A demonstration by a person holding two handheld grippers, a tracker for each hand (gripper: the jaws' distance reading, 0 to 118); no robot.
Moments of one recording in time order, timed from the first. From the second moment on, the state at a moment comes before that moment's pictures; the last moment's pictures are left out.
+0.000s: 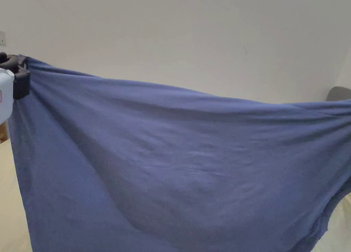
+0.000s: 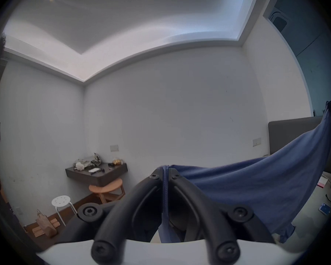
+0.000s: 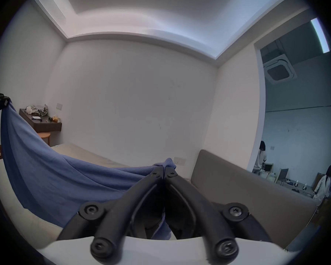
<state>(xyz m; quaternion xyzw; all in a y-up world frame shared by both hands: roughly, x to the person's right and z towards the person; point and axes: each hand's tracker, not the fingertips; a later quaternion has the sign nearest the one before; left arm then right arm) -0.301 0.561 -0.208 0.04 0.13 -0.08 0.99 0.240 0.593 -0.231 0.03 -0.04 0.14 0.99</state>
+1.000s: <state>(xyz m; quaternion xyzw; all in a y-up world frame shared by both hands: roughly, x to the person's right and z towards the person) -0.306 0.684 -0.367 0.04 0.14 -0.10 0.98 0.245 0.706 -0.390 0.05 -0.02 0.10 0.99</state>
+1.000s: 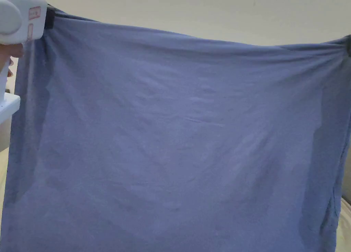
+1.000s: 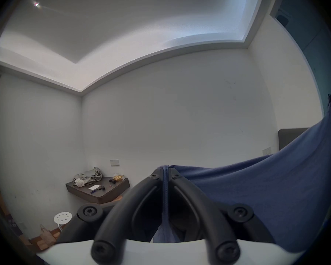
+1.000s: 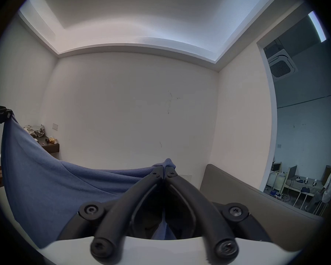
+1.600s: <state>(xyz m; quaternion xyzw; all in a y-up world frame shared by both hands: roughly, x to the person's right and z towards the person) -0.315 0.636 -0.562 -0.04 0.15 -0.11 0.98 0.225 0.667 -0.571 0.01 -0.05 0.12 0.99</state>
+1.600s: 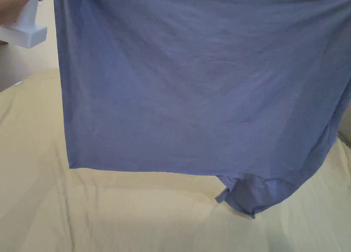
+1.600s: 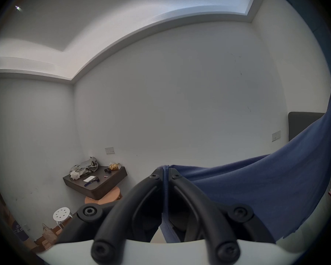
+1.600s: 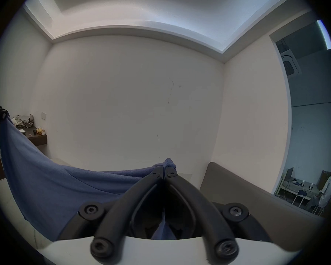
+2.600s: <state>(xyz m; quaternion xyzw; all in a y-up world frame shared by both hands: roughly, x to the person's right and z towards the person) -0.307 0.240 -0.401 -0.35 0.04 -0.14 0.92 0.243 0.274 -0.406 -0.31 0.07 0.17 0.93</state>
